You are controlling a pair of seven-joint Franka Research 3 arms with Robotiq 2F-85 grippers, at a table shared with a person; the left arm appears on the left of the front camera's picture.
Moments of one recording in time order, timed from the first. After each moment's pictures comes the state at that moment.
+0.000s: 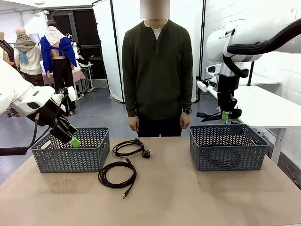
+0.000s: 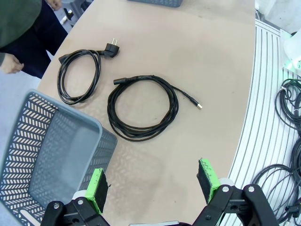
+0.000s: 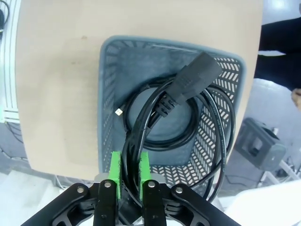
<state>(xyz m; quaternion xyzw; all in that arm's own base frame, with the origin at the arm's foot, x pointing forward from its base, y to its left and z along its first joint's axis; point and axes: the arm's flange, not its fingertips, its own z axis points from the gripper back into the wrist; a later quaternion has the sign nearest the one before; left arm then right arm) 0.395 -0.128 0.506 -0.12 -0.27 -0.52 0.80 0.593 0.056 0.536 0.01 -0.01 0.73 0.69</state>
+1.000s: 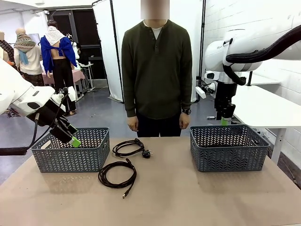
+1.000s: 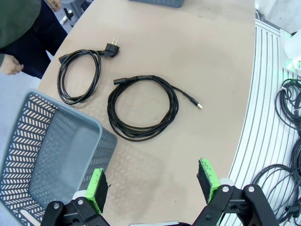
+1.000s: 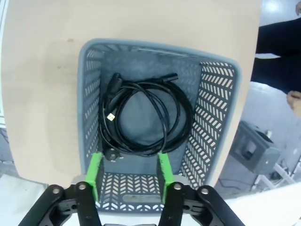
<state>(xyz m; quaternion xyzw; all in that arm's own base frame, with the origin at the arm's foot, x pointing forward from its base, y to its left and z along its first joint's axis) 0.395 -0.128 0.506 -0.12 -0.27 -0.52 0.80 0.599 0.059 0.510 0.01 -0.02 0.73 0.68</state>
